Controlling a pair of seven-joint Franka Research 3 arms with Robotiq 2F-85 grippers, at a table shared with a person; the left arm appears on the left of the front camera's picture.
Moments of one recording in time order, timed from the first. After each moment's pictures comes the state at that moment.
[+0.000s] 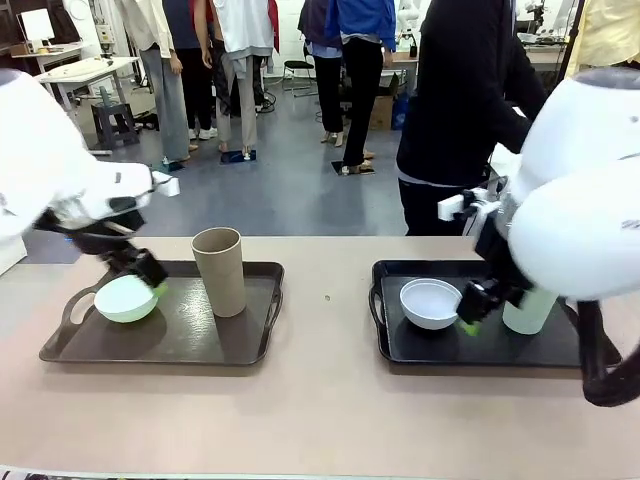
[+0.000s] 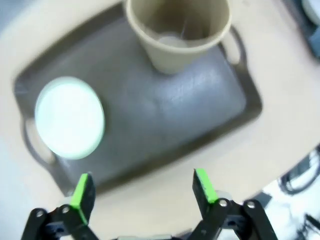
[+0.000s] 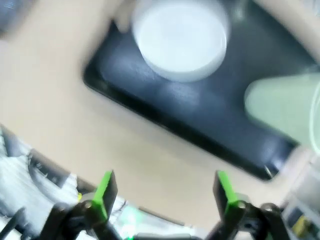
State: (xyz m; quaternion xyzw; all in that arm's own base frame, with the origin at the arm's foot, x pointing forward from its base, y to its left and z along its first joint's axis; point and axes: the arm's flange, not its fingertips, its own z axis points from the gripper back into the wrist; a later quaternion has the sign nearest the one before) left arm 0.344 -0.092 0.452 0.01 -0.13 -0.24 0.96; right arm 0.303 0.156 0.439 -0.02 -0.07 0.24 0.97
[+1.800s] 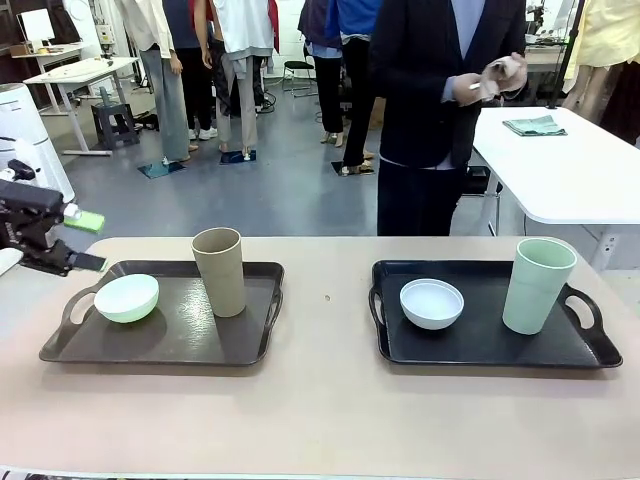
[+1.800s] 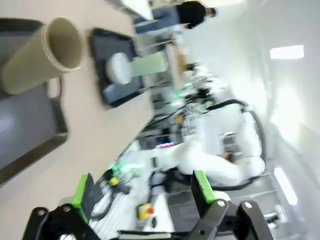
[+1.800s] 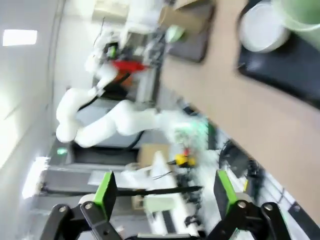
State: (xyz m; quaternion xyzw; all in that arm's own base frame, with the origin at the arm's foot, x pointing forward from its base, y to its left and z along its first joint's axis) left arm 0.335 0.029 0.448 -0.60 -0.13 -0.07 0.79; right arm 0.275 -0.091 0.443 0.61 -0.03 0.10 0.79
